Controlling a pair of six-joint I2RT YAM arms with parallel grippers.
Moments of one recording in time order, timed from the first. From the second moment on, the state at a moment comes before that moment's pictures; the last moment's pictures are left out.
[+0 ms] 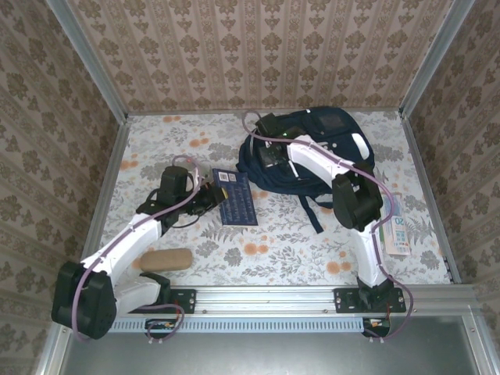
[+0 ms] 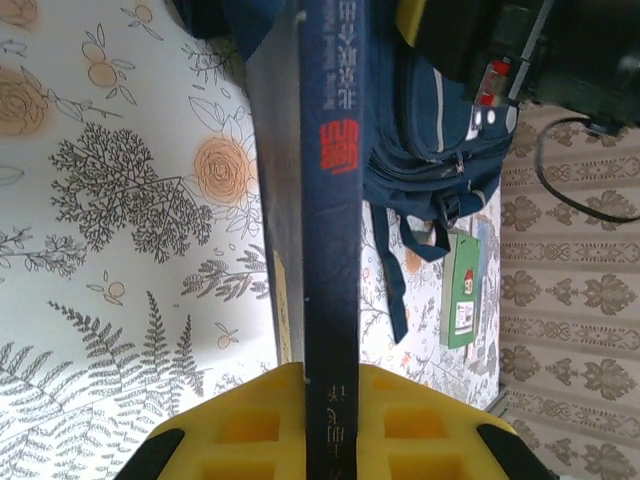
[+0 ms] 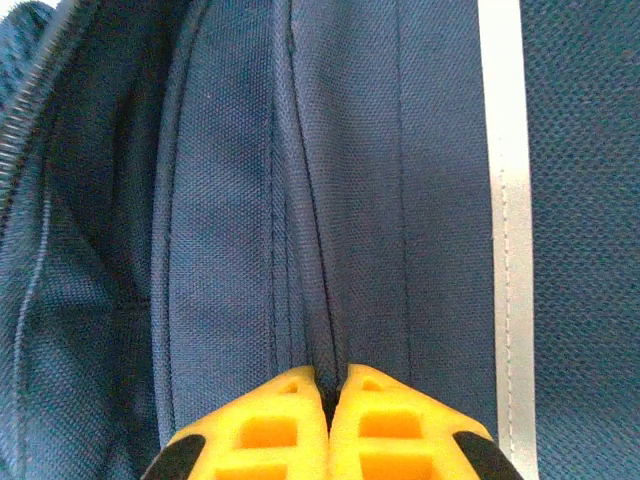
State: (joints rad) left arm -0.40 1.14 0.65 -0.19 0.55 -0.84; right arm 0.52 2.14 1.85 -0.76 0.22 0.21
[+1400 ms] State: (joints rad) left arm -0.65 2.16 1.43 0.37 0.48 -1.11; right arm 0.37 1.89 2.00 -0.95 -0.04 0.33
